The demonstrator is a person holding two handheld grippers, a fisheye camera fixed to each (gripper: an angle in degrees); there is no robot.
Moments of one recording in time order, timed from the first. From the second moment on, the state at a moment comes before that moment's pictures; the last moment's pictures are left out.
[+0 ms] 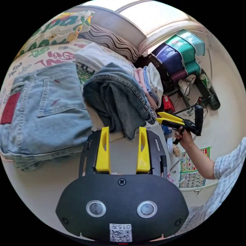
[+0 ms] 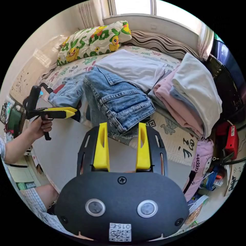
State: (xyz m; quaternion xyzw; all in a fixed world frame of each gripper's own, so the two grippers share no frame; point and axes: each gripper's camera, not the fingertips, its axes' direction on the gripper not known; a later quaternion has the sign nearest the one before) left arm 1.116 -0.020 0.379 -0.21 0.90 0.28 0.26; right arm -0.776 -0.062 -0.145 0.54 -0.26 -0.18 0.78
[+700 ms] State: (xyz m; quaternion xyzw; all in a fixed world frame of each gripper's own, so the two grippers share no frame) left arm 1.000 -0.019 0.500 -0.20 0.95 0.20 0.10; right arm -0.810 0.182 -0.005 0.59 -0.38 -0.19 0.69
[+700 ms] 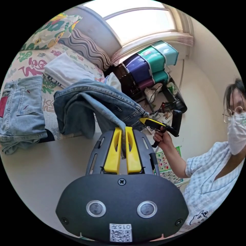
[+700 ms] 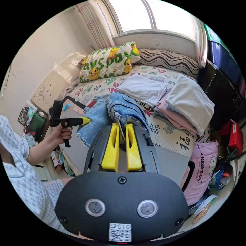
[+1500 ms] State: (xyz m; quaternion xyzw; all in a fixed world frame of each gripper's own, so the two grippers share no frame) left arm 0.907 -0.007 0.895 -0.28 0.89 0.30 0.19; right arm -0.678 0.456 0.197 0.41 -0.50 -0.05 0.76
